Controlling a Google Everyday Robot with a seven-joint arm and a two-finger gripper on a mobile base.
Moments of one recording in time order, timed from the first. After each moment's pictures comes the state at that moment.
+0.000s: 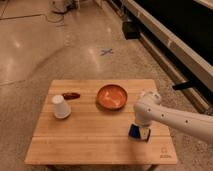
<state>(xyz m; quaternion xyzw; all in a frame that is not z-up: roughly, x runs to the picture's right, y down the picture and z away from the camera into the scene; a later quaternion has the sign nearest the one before) 0.192 0.213 0.827 -0.31 0.01 -0.06 0.95</state>
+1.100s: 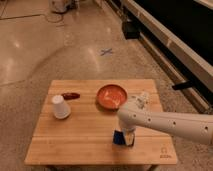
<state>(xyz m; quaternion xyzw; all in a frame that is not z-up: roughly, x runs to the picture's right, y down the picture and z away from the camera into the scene) 0.112 0.244 0.794 -0.32 -0.05 -0.13 0.94</state>
